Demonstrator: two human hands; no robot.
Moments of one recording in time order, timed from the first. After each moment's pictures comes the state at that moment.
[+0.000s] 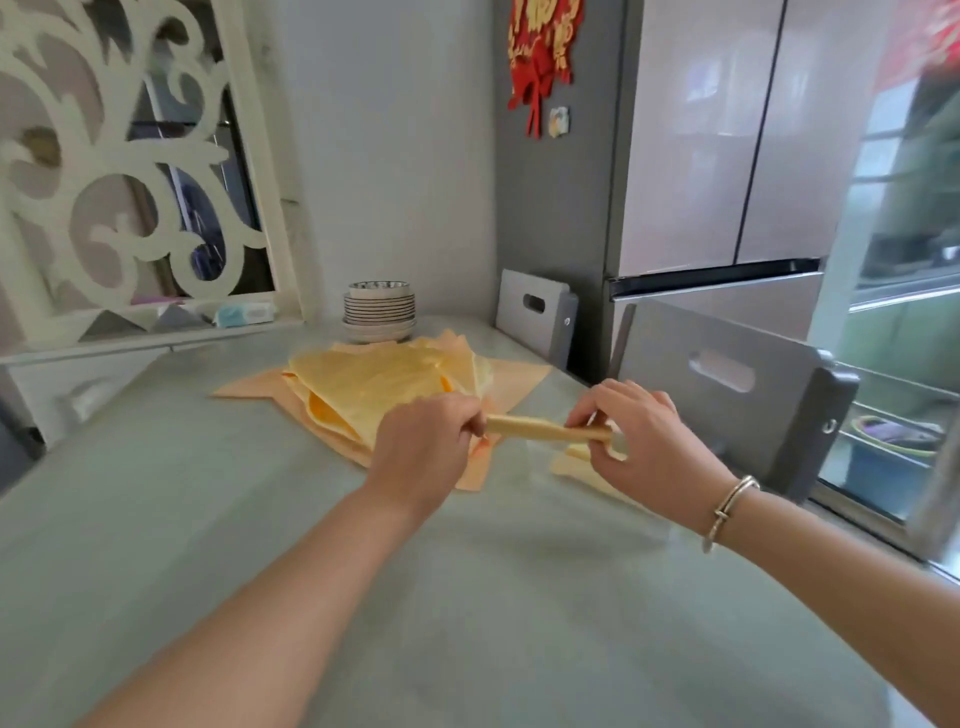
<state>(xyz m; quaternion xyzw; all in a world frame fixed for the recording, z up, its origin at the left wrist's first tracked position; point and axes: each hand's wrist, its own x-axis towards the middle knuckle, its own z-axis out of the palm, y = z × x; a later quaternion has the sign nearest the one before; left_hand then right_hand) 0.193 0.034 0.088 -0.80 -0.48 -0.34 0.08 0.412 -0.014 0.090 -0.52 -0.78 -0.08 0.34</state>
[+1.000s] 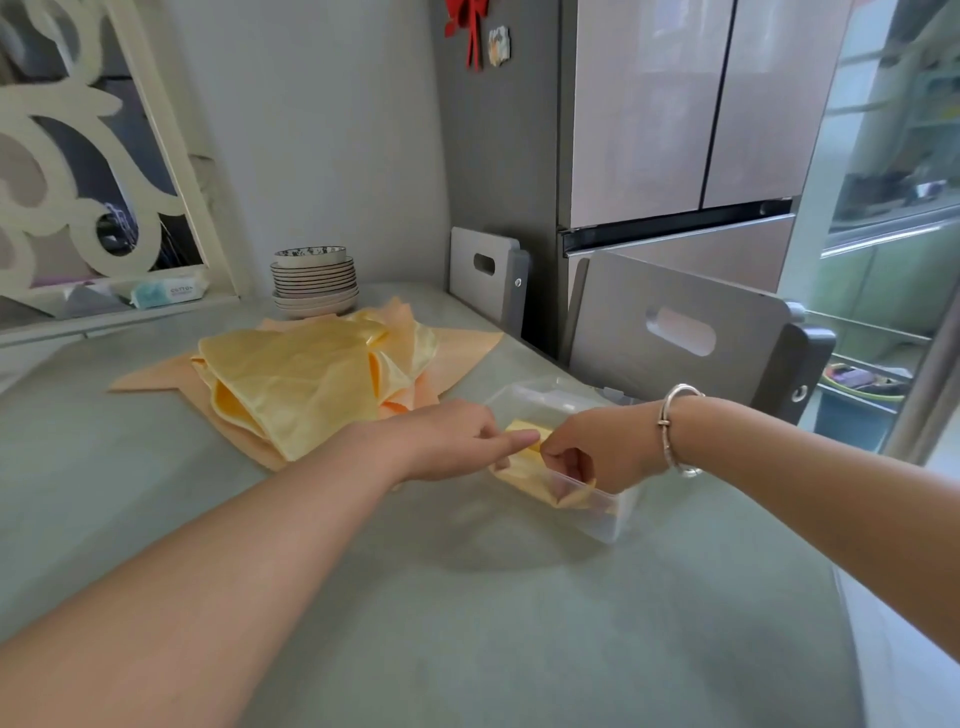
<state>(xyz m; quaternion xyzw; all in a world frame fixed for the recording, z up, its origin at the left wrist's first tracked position) 0.294 0.110 0.068 -0.88 -0.44 0.00 -0.15 0.480 0.059 0.080 -0.53 -0.83 0.12 -0.11</state>
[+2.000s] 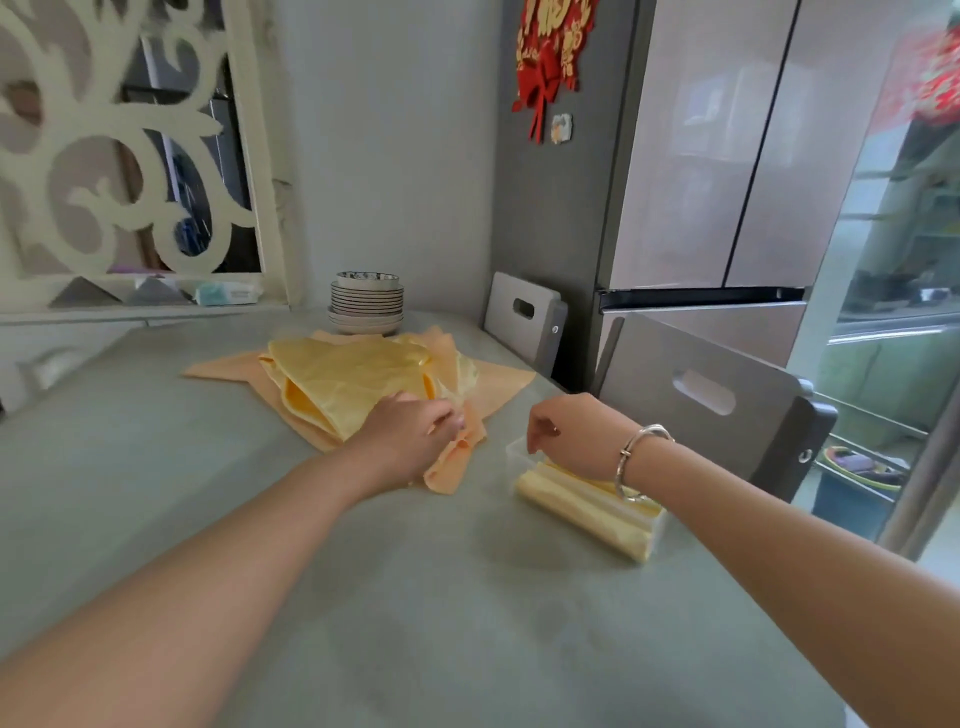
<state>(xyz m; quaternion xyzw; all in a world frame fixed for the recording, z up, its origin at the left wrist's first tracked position) 0.197 0.080 0.080 -0.84 -0.48 -0.25 -0.07 0.403 0.036 0.112 -0.63 -0.77 0.04 0.12</state>
